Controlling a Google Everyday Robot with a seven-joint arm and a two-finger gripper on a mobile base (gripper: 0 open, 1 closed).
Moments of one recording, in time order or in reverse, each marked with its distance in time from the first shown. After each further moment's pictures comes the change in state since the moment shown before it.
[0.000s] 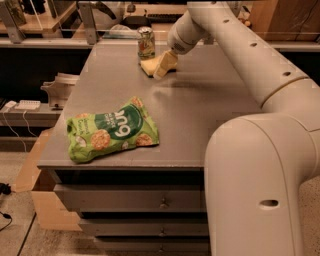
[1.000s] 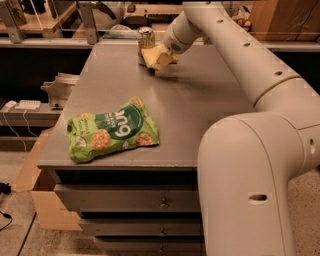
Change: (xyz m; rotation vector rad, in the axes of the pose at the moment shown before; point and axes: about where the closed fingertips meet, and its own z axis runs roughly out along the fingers) arm -0.006 -0.001 0.009 -0.005 0.004 -0.018
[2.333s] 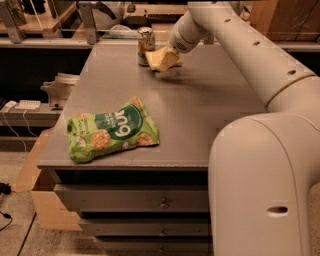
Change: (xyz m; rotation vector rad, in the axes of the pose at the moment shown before) arm 0.011 -0.008 -0.018 0.060 0.024 0.013
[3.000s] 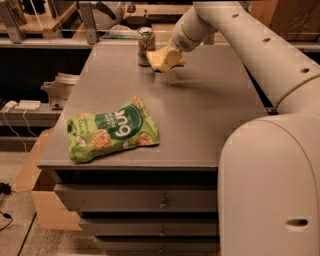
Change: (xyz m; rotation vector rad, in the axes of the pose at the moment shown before) arm -0.003 0.009 -0.021 -0.023 -0.004 -0.023
